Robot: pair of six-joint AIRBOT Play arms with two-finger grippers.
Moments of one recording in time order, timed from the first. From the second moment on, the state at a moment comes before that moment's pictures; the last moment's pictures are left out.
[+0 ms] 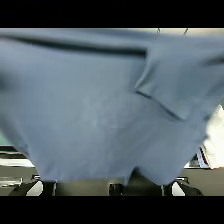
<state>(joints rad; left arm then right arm) 0.26 -0.98 1.68 0.97 -1.17 -1.36 -0.34 -1.00 1.78 -1.10 1.40 1.46</state>
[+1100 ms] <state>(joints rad) 0.16 -1.72 1.49 0.97 -0.78 -1.37 -0.08 -1.78 1.53 -0.98 0.76 1.67</state>
